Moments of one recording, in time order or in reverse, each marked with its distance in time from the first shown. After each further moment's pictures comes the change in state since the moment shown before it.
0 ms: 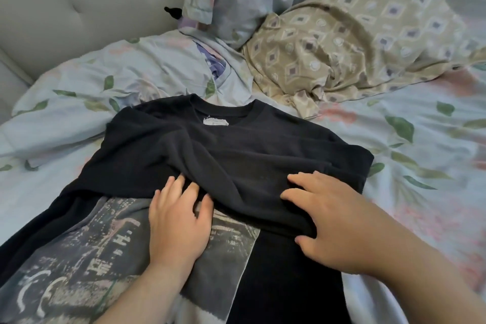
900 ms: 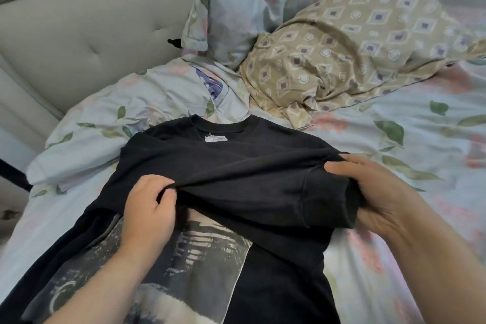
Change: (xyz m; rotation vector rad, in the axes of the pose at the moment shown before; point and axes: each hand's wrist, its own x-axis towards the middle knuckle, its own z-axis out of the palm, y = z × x) left_hand 0.034 -0.001 -0.063 -0.241 0.176 0.100; right_hand 0.004 0.043 -0.031 1.984 0.303 0.592
